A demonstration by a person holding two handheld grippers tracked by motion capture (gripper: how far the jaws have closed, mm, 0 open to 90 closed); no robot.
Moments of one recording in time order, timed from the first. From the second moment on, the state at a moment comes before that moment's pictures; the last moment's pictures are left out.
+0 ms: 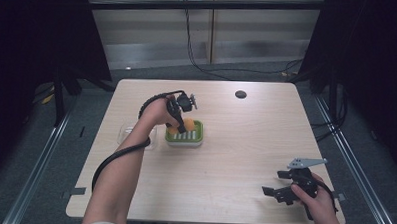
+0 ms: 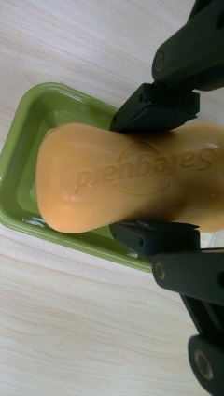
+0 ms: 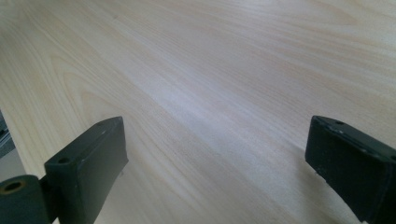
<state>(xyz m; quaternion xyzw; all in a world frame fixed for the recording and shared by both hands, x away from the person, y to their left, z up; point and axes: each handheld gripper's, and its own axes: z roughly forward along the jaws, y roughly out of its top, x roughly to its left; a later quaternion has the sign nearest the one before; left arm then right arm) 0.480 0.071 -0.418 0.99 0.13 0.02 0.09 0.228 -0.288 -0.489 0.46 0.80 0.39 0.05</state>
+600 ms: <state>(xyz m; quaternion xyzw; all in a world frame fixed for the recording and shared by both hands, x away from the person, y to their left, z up) 0.486 0.071 -0.420 0.99 0.13 0.01 0.09 0.229 -0.287 -0.489 0.46 0.80 0.39 0.05</state>
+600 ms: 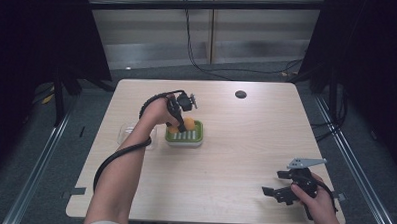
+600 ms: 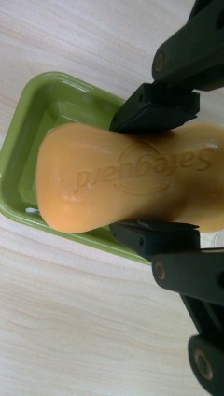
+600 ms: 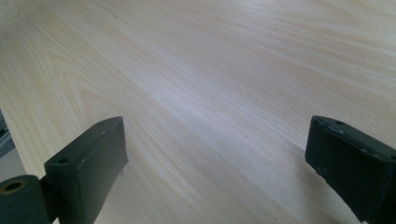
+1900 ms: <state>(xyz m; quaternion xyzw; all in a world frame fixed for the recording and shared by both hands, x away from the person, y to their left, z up) 0.485 0.063 -0.439 0.99 0.11 0.02 0.10 0.229 -0.287 -0.490 0.46 0.80 0.39 0.05</state>
